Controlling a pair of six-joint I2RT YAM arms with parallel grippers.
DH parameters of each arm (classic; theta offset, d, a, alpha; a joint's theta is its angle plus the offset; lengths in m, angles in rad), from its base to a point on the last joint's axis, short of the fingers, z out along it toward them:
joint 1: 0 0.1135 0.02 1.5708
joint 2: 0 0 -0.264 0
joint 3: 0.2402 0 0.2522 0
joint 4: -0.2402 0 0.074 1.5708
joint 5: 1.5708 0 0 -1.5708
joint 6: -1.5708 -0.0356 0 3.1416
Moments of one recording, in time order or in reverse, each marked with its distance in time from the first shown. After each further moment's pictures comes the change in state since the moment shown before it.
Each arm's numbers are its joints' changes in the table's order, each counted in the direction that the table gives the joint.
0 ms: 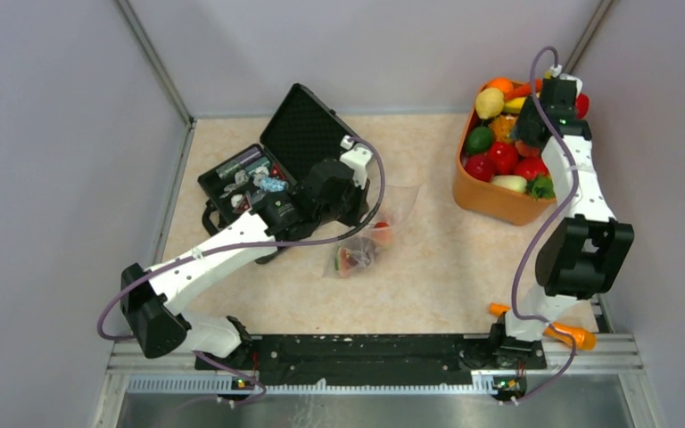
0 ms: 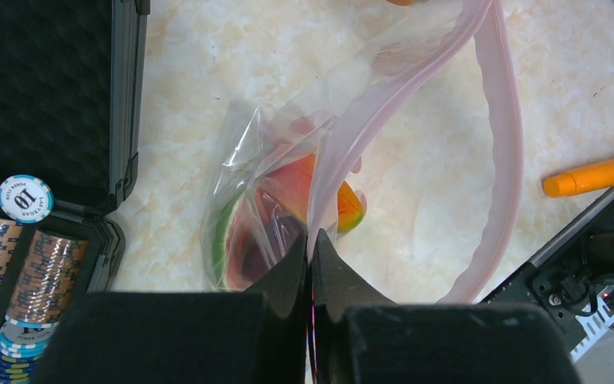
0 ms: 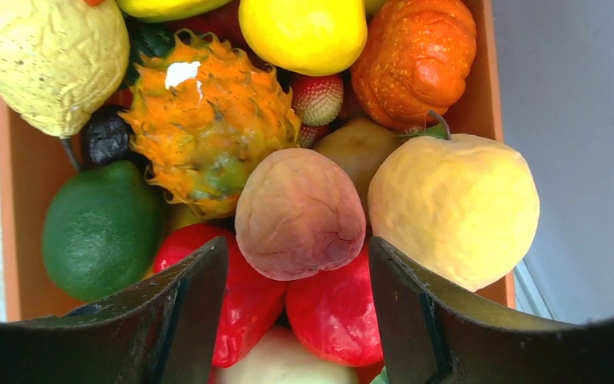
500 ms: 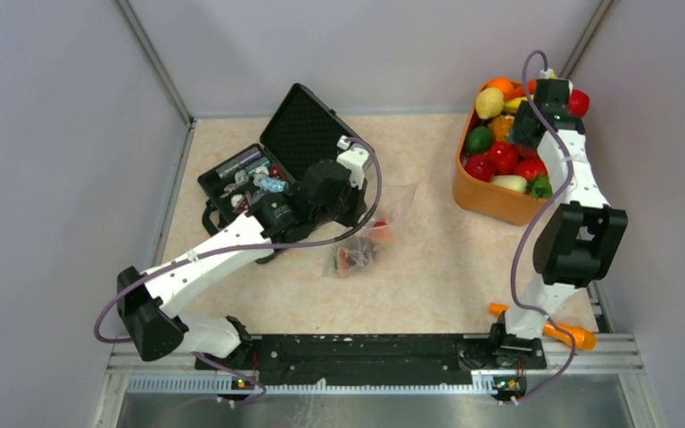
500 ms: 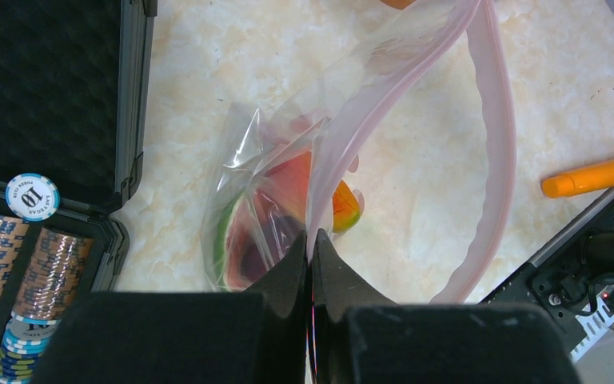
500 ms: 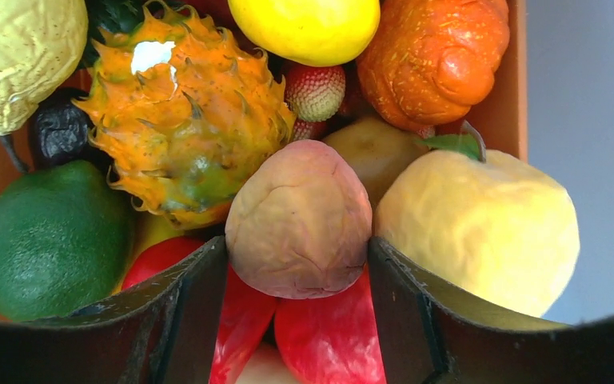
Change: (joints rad) left arm 0.003 0.025 -0.015 0.007 -0.001 -0.003; right arm 0.000 -0.080 0.035 -0.022 0.015 0.059
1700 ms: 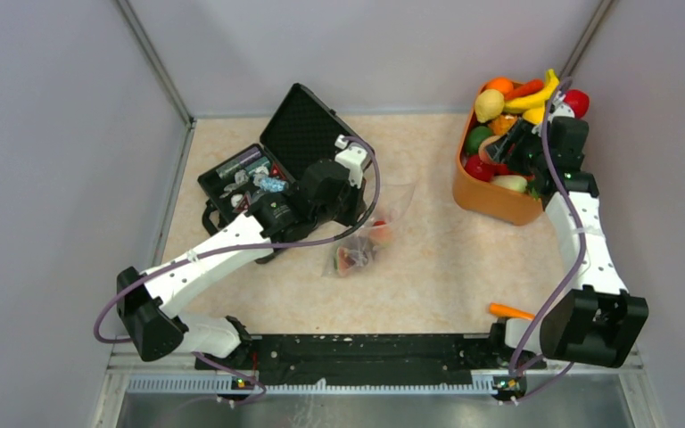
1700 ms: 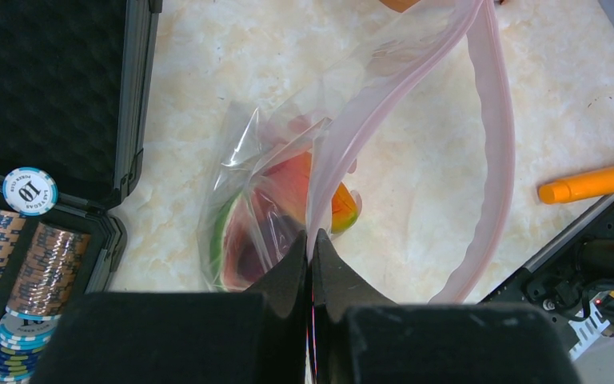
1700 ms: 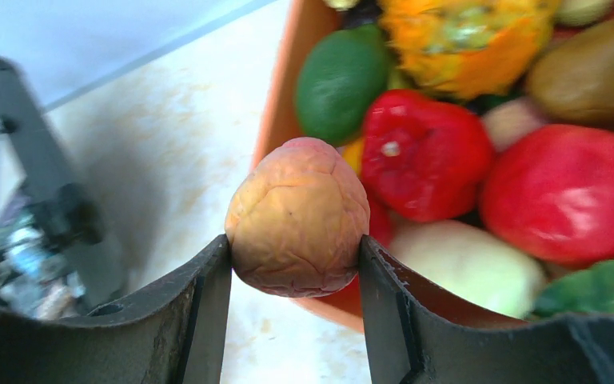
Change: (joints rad) left arm 0.005 0.002 -0.002 -0.001 -0.006 0.020; right arm -0.008 0.469 -0.462 0.232 -0.486 -0.218
